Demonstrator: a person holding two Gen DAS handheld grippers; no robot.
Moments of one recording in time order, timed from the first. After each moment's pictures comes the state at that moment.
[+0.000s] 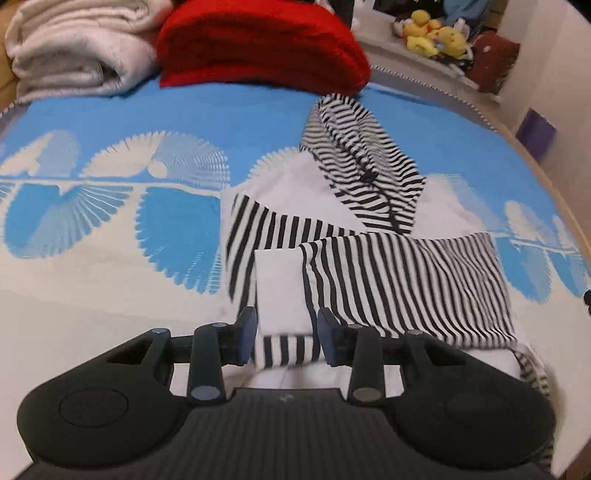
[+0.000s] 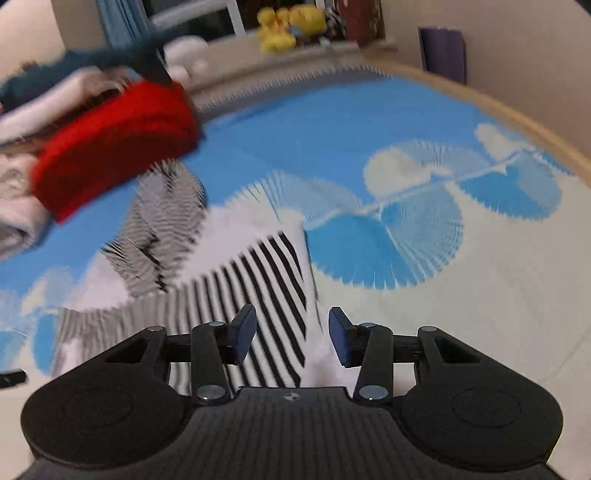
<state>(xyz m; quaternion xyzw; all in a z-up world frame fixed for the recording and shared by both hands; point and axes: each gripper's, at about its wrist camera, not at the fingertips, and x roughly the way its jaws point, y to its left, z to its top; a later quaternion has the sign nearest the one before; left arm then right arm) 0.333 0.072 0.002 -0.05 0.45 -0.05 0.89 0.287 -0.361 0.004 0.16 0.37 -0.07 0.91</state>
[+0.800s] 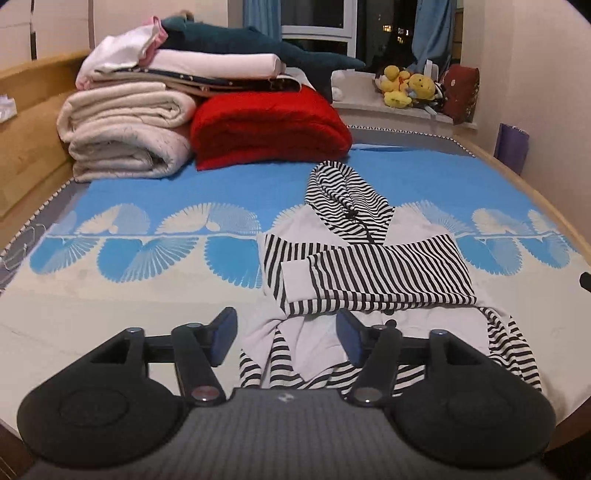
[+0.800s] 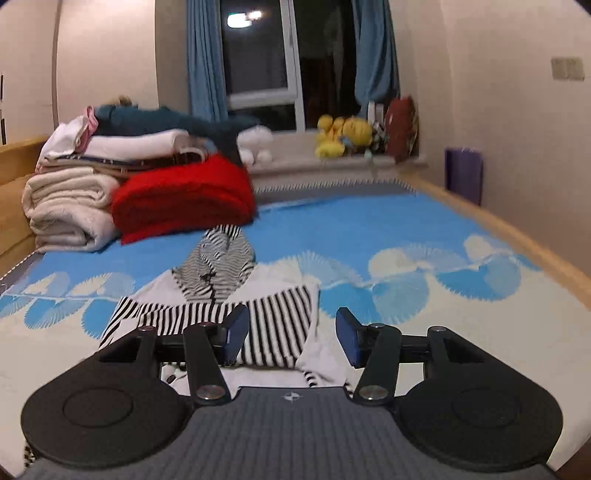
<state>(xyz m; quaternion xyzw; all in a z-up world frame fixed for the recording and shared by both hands) 0.115 0.059 0.112 0.03 0.34 -0.02 0.94 0.081 -0.334 0.063 0.06 0.21 -0.03 0.97</state>
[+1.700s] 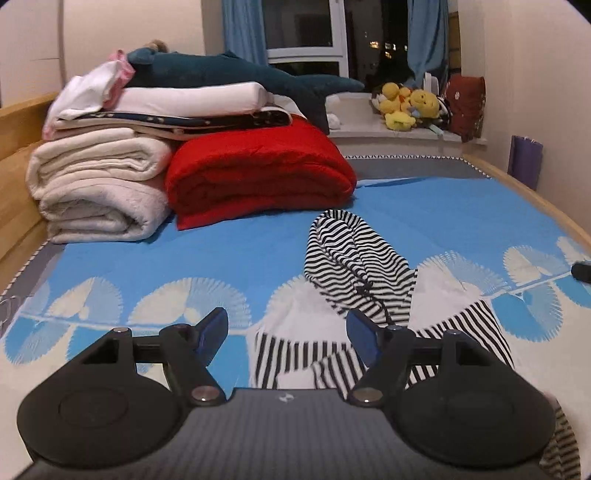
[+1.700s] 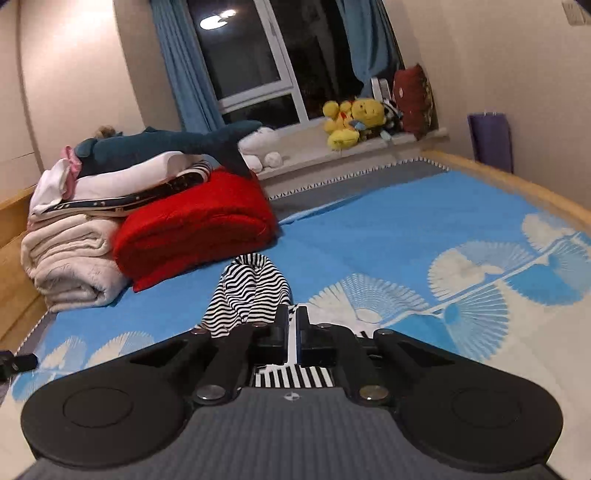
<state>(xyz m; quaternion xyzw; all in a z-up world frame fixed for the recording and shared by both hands) 0.329 0.022 0.109 0.06 0.30 -0.03 0.95 0.273 -0.324 0.080 0.17 0.24 -0.01 0.96</state>
